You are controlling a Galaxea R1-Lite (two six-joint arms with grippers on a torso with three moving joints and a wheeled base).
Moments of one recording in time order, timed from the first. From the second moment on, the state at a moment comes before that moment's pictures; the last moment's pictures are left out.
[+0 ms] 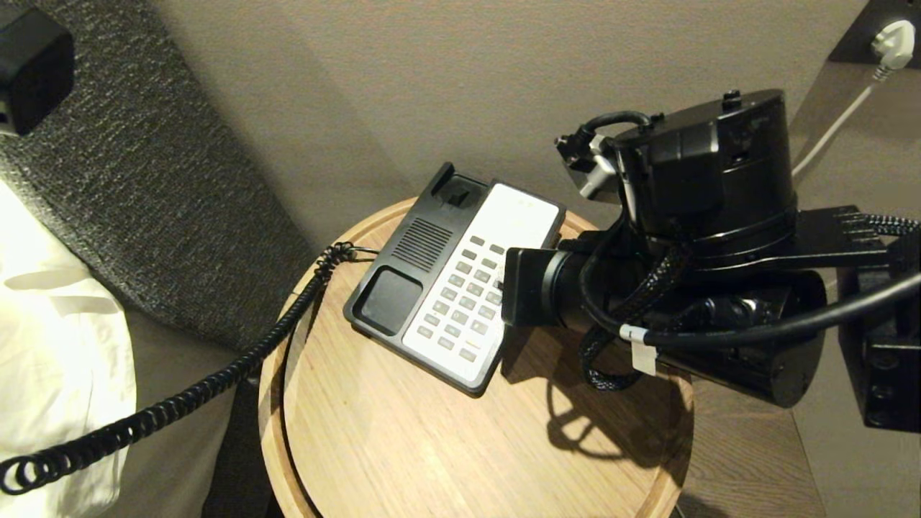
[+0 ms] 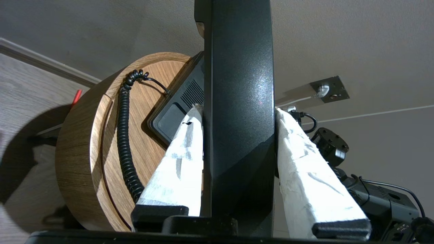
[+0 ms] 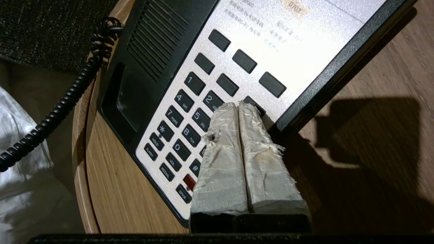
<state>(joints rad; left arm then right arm) -0.66 0.71 -1.04 0.23 0.16 -0.75 0.97 1.68 -1.23 -0.07 -0.40 0.46</state>
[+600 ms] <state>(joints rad) -0.66 0.71 -1.04 0.23 0.16 -0.75 0.98 1.68 -1.22 -0.07 -0.40 0.46</state>
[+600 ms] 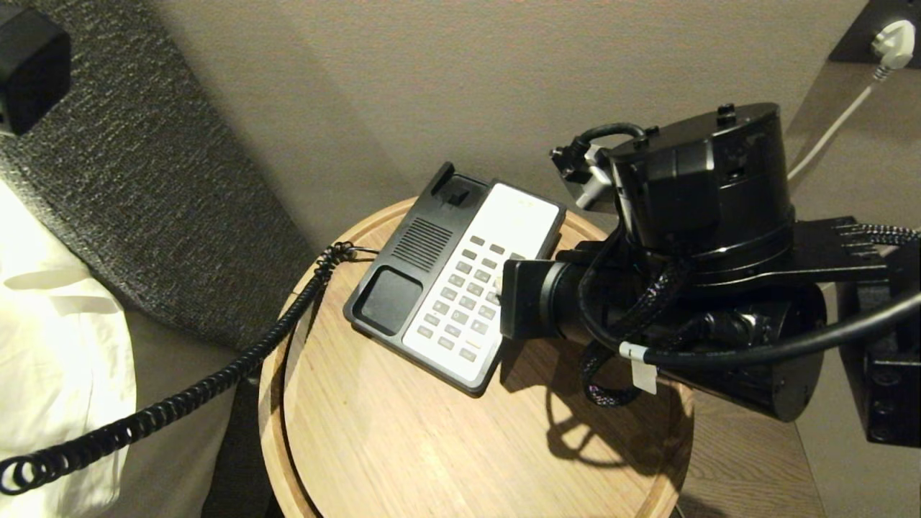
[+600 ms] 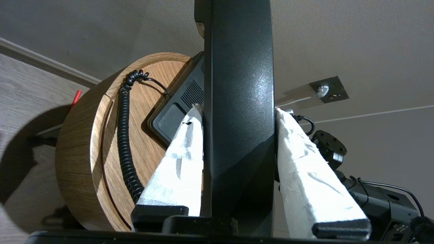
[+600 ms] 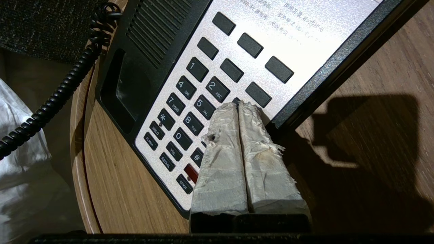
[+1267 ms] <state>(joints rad) -0.66 0.71 -1.04 0.23 0.16 -0.75 0.98 1.69 -1.22 -0.07 -0.40 0.46</state>
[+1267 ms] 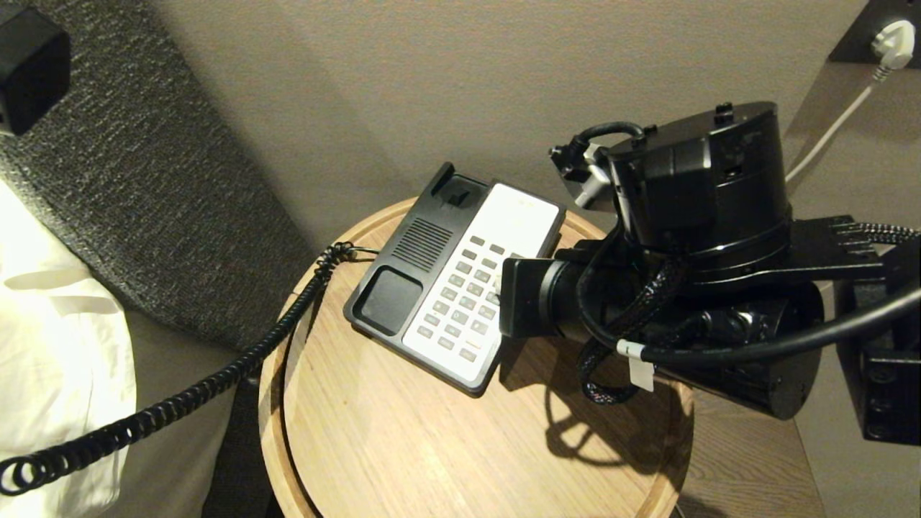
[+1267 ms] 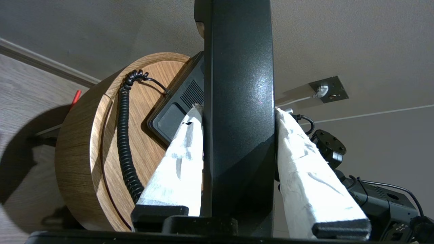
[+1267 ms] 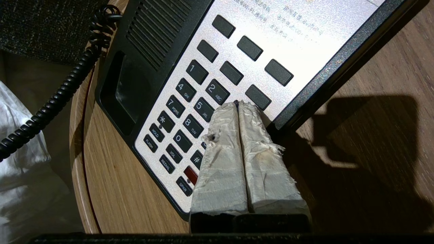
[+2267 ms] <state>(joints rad) -0.66 0.71 -1.04 0.23 0.16 -0.75 0.98 1.70 -1.22 -0.07 -0.40 0.45</state>
